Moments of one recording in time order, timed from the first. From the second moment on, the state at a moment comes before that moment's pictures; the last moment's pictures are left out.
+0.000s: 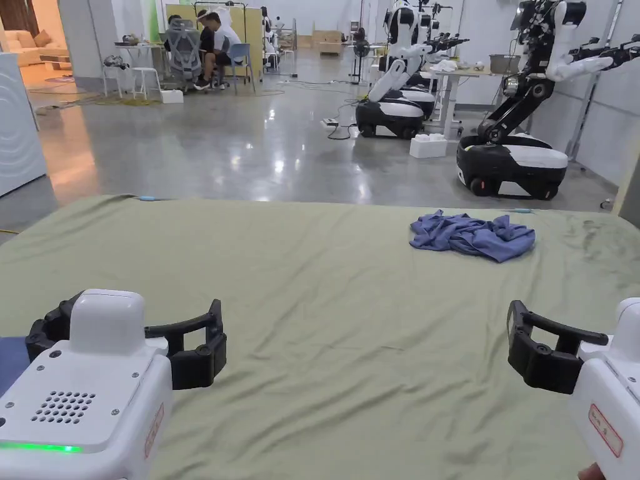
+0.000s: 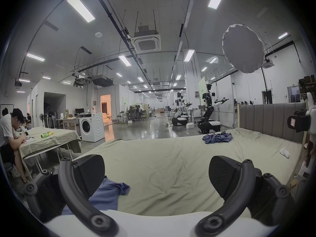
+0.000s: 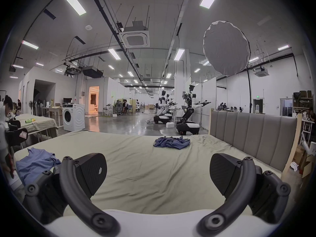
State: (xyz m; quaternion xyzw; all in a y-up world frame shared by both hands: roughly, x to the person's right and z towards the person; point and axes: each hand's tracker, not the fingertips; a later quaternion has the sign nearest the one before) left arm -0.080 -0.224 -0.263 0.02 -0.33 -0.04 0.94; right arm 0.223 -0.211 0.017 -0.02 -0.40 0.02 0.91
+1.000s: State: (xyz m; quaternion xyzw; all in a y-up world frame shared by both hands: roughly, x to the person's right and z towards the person) left arm -0.105 -0.203 -0.267 0.02 -0.36 -0.01 0.93; right arm 0.207 -0.193 -0.003 -0.03 -0.39 0.04 0.92
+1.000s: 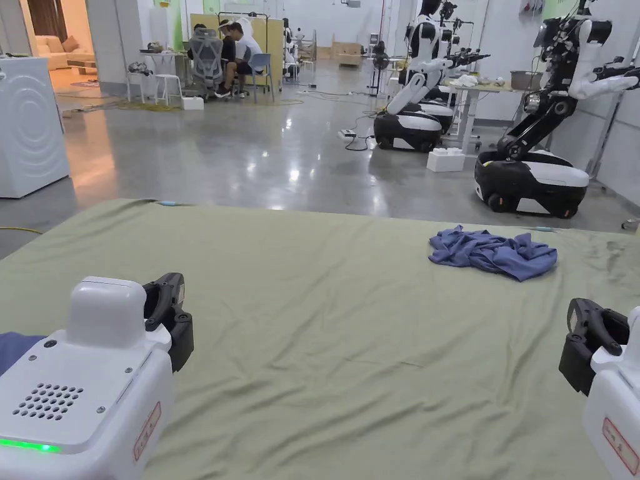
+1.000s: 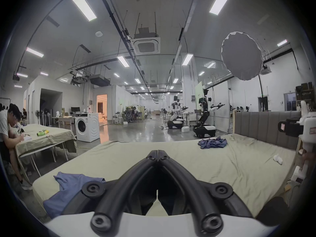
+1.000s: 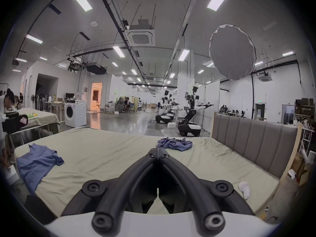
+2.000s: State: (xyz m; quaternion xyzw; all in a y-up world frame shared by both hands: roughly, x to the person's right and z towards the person) left arm -0.278 -0.178 -0.471 -0.33 -0.25 0.00 0.91; right arm 0.048 -0.237 -0.168 -0.12 -0.03 0.00 0.99
